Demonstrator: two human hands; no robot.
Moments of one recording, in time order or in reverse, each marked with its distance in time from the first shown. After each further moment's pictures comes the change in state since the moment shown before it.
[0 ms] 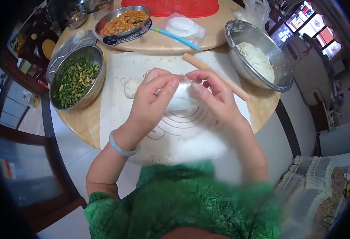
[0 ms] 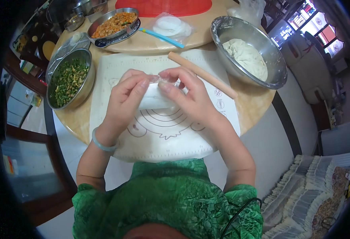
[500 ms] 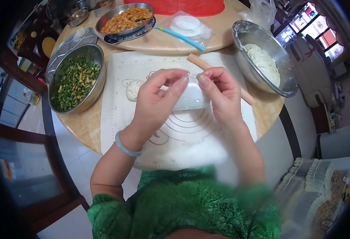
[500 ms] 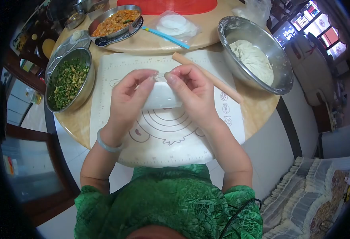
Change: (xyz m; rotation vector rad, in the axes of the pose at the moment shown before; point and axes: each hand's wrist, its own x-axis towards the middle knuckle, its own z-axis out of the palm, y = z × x) left_hand 0.005 0.001 0.009 -0.342 0.119 -0.258; right_hand 0.009 0.008 0.015 0.379 0.141 0.123
